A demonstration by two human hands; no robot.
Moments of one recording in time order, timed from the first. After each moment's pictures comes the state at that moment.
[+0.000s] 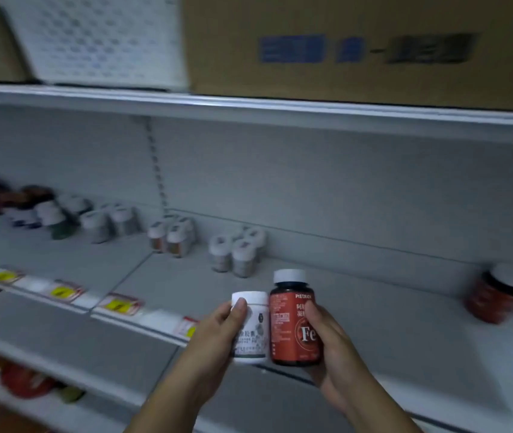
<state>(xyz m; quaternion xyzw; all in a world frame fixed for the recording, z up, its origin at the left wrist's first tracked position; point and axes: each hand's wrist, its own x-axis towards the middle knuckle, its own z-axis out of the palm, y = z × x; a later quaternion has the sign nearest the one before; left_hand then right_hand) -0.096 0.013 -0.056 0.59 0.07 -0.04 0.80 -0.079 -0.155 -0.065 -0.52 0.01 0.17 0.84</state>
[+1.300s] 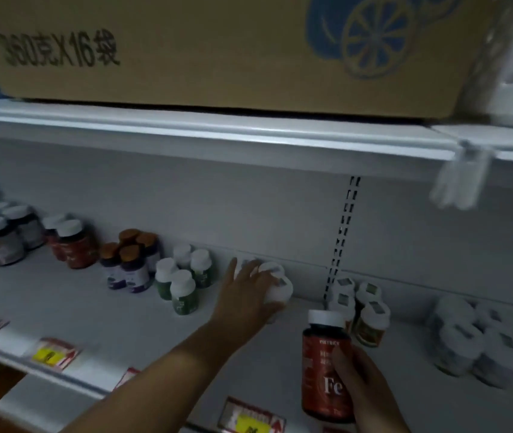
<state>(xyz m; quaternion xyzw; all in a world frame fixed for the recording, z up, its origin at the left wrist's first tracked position) 0.148 0.440 -0.059 0.96 -0.17 0.21 0.11 0.051 0.240 -0.067 -0.68 0.09 0.06 0.73</state>
